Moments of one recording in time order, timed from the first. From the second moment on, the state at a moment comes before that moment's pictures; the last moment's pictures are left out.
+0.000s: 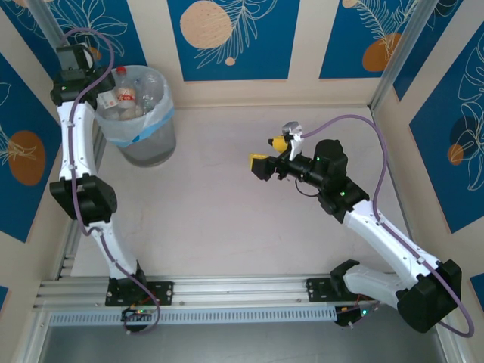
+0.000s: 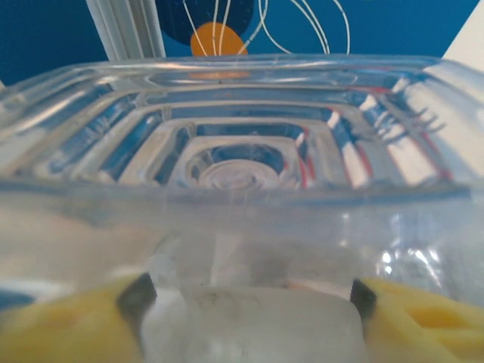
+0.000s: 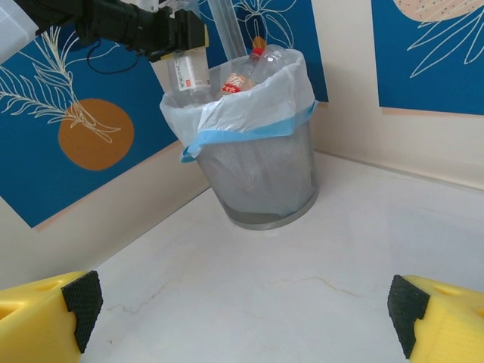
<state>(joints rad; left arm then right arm) 0.19 2.01 2.30 -0.81 -0.09 -0.11 0.52 1.05 0.89 0.05 -0.41 0.26</state>
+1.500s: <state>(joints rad) 0.07 1.38 1.41 -0.29 0.23 -0.35 0.40 1.04 0.82 0.03 -0.01 0.31</state>
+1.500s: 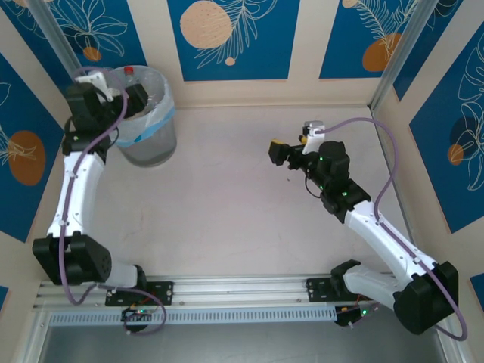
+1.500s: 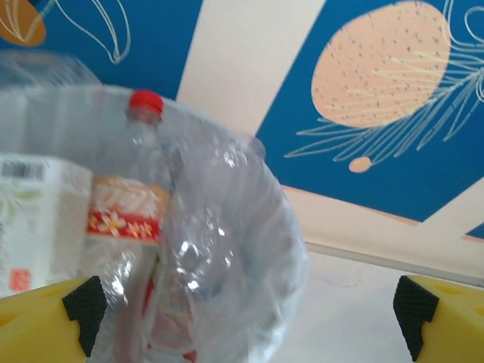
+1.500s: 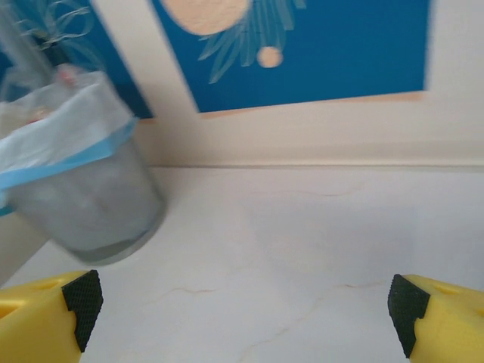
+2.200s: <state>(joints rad) -0.12 1.28 0.65 0.12 -0.01 -0.10 -0.16 1.11 0.56 0.11 -0.16 0.24</state>
